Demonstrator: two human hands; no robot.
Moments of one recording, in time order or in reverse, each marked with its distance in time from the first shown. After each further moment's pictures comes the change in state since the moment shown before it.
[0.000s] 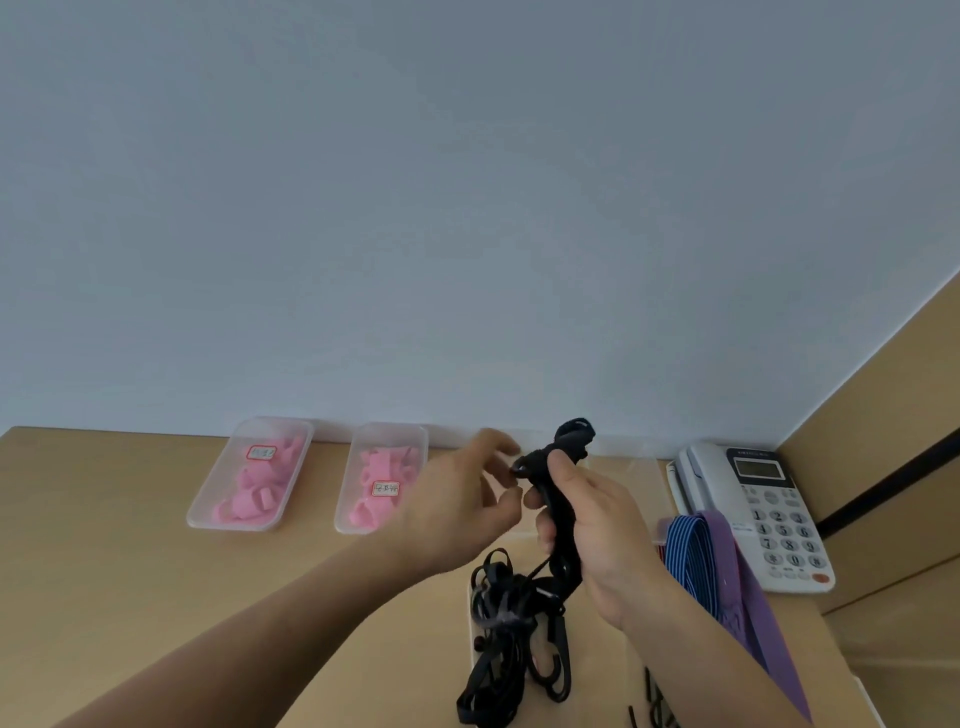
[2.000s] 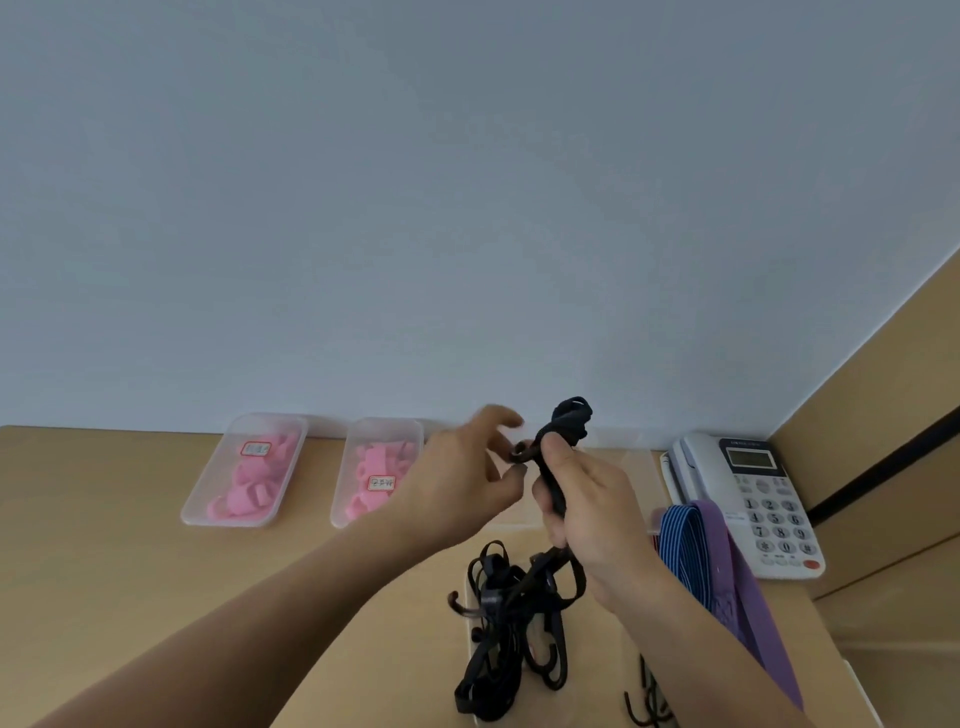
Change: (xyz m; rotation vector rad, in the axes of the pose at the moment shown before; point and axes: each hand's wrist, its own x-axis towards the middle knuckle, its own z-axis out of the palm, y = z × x) left_hand 0.009 0.021 -0.009 0.020 0.031 0.000; right_hand -0.001 -0.004 0.001 -0.133 0.034 -0.129
